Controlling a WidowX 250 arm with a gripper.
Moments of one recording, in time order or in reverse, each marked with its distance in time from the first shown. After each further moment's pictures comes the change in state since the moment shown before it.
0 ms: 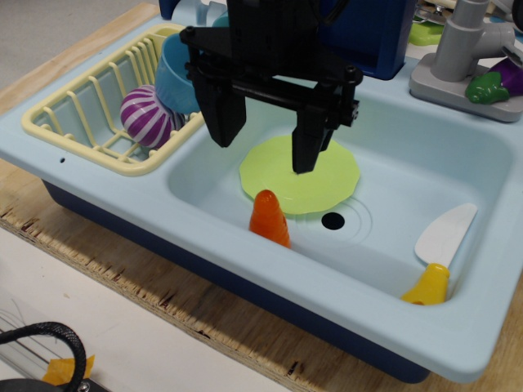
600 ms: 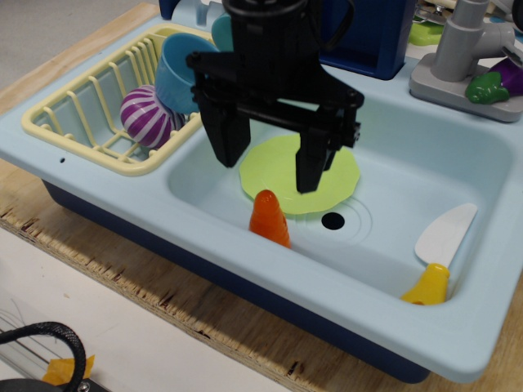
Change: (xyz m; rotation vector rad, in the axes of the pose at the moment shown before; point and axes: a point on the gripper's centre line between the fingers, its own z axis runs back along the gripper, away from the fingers) arm -0.004 -0.003 -0.015 -0.024 0.022 0.004
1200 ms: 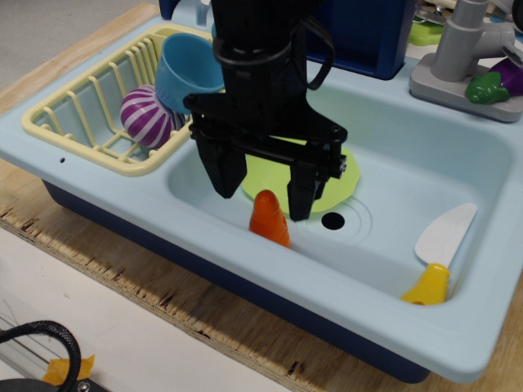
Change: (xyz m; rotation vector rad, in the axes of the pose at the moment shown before) arm -0.003 0.006 -0.030 -0.052 0.019 0.007
